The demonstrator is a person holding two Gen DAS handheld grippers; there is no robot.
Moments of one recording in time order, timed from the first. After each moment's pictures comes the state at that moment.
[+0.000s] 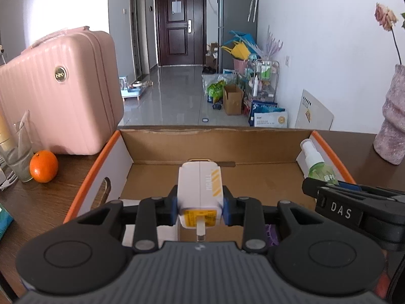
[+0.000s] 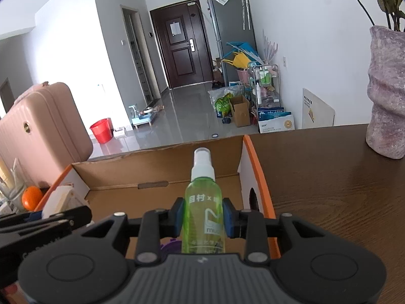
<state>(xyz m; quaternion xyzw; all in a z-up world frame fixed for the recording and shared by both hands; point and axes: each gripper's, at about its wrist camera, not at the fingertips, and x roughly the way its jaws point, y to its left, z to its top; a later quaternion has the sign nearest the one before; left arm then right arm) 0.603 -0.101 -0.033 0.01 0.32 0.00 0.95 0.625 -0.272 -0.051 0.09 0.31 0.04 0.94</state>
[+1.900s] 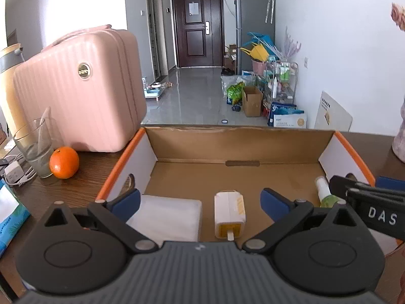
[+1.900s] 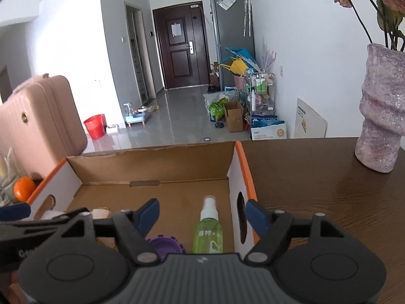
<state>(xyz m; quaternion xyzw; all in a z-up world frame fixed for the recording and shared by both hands) 0.595 -0.087 -0.033 0.01 0.31 0.05 0.95 0.608 -0.274 -0.035 0.06 0.30 0.03 0.95</state>
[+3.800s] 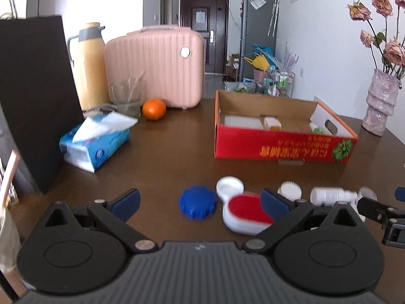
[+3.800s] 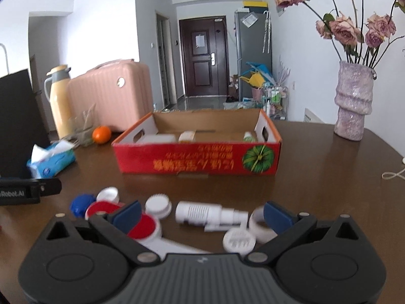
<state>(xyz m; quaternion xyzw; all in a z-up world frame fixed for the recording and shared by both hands) 0.313 0.045 -0.020 -0.02 0.29 0.04 0.96 0.318 -0.205 -0.031 0.02 0.28 0.07 0.96</state>
